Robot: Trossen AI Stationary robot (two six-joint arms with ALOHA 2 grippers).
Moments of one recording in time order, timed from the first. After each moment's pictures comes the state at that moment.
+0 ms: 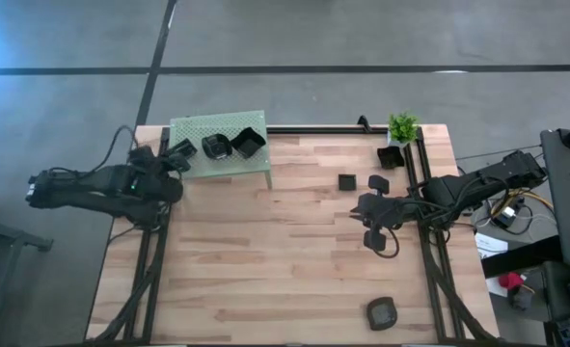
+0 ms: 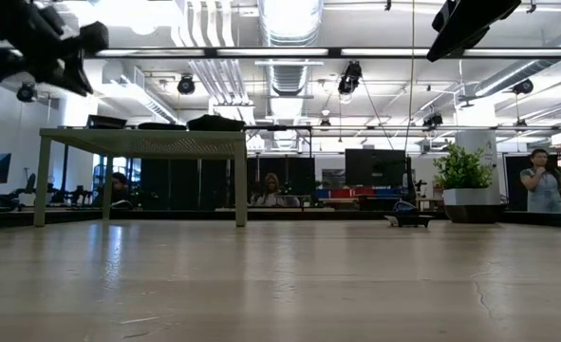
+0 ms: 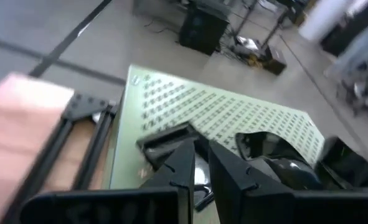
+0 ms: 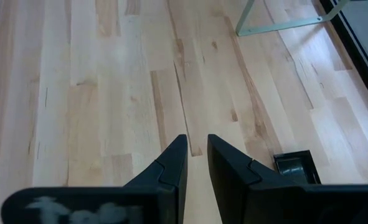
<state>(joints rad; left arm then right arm) -0.03 0.70 0.74 -1.27 -1.15 -1.62 0.32 1.11 1.01 -0.82 0.36 0.36</state>
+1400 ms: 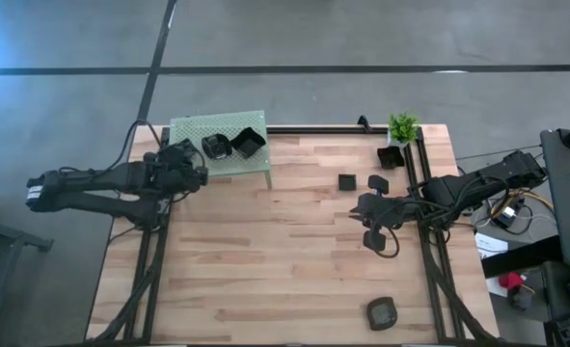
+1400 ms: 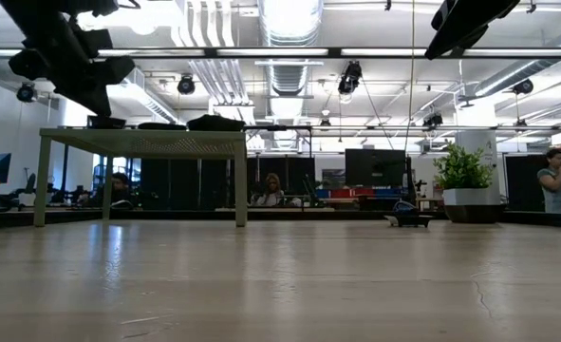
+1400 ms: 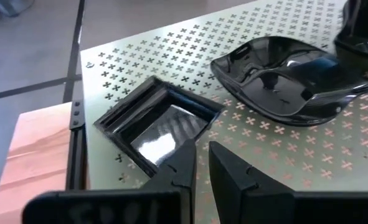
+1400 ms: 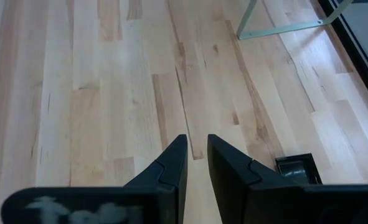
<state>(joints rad) 0.11 0.79 0.76 -1.09 -0.90 -1.00 0.32 1.11 1.01 -0.80 0.36 0.36</state>
